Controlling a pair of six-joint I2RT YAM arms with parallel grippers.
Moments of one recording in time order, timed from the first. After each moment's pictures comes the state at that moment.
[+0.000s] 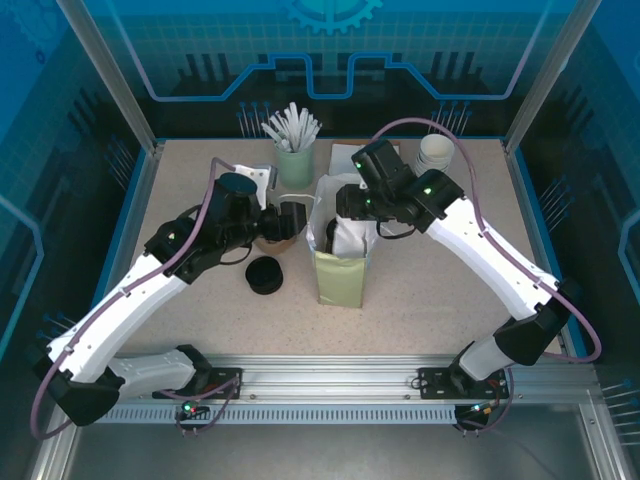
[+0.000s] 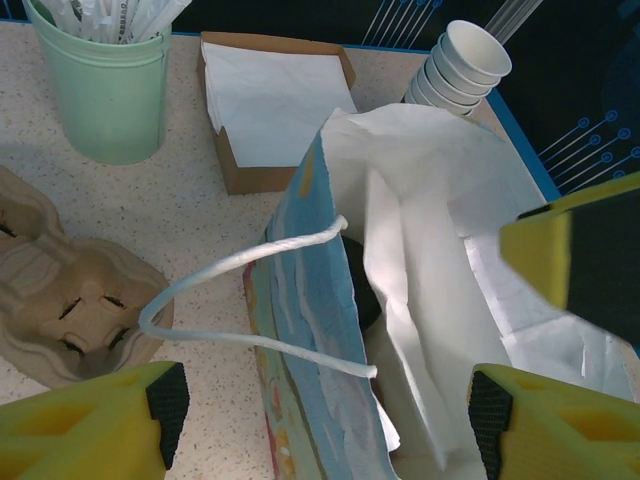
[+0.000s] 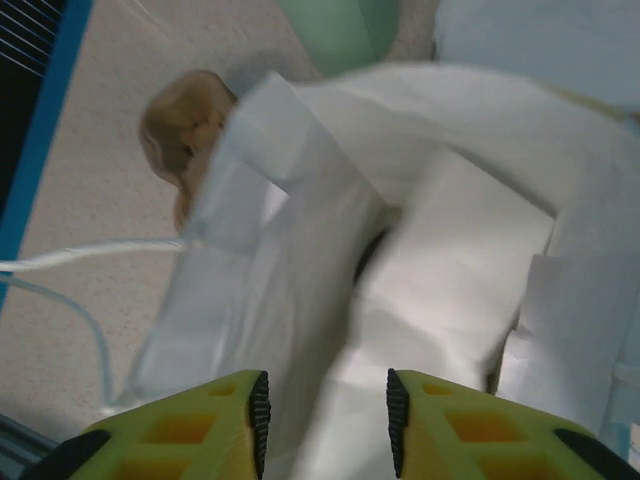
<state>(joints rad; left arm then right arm) -0.64 1.13 1.31 -0.74 -0.07 -0.51 0.72 1.53 1.74 -1.05 0.08 0.61</state>
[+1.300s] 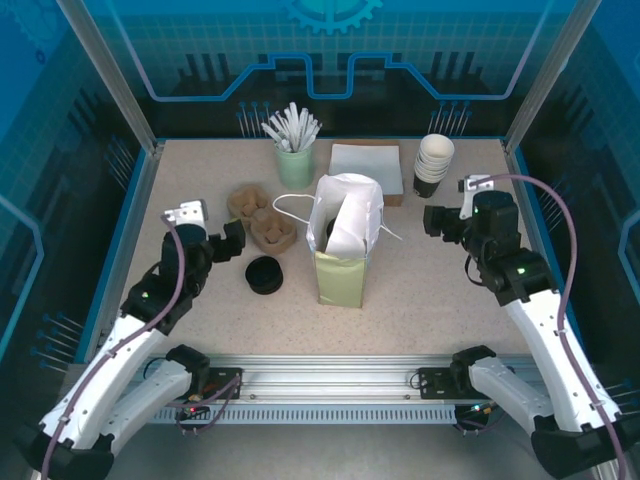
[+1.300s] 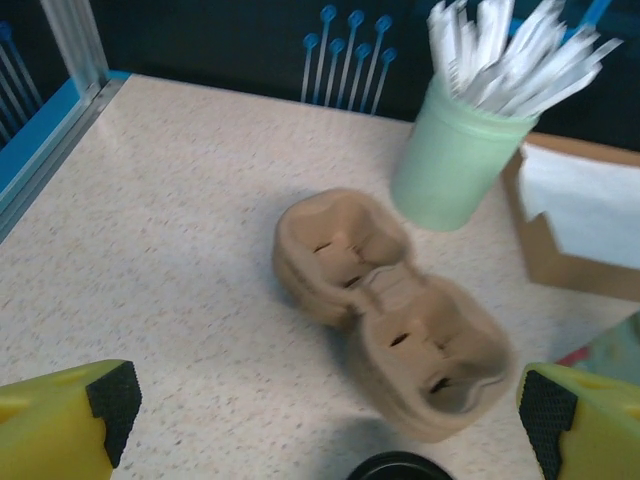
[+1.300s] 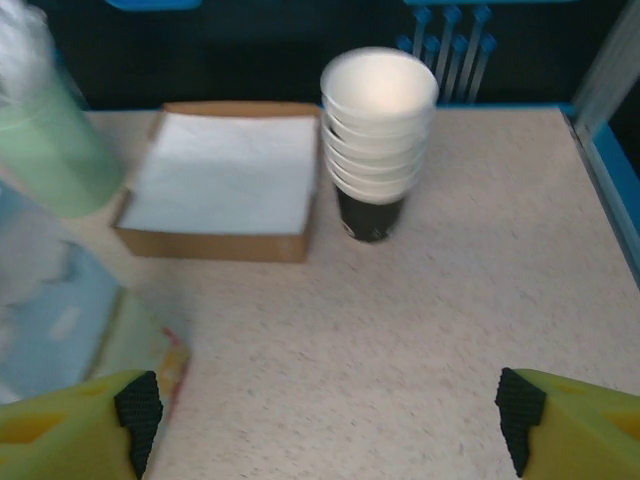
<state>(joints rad) -0.37 0.72 0.72 -0.47 -0.42 -0.38 0.23 0.86 0.99 -0.65 0.20 0.16</state>
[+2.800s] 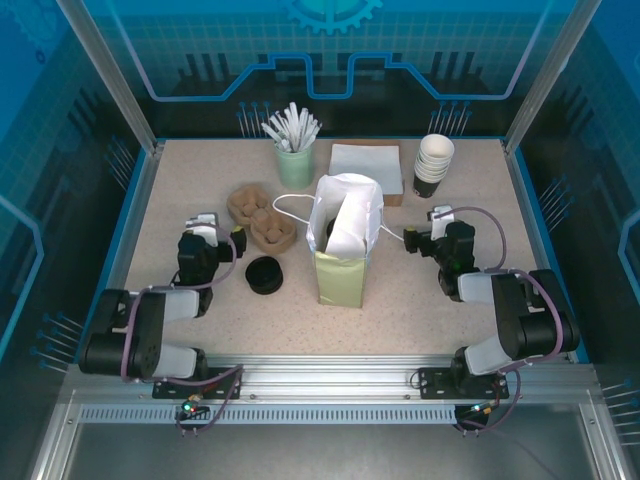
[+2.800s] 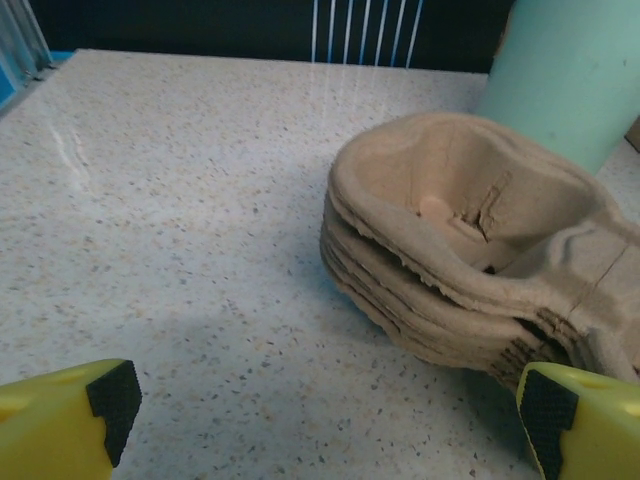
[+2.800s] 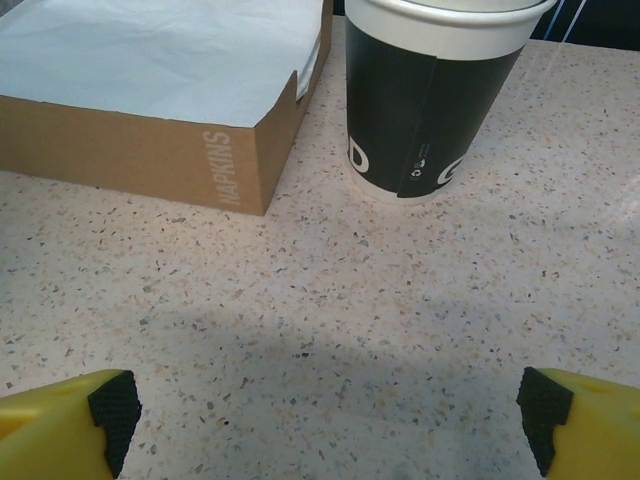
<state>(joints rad) 0.00 1.42 0.27 0.80 -0.03 -0.09 0.08 1.50 0.41 0.65 -0.01 -0.07</state>
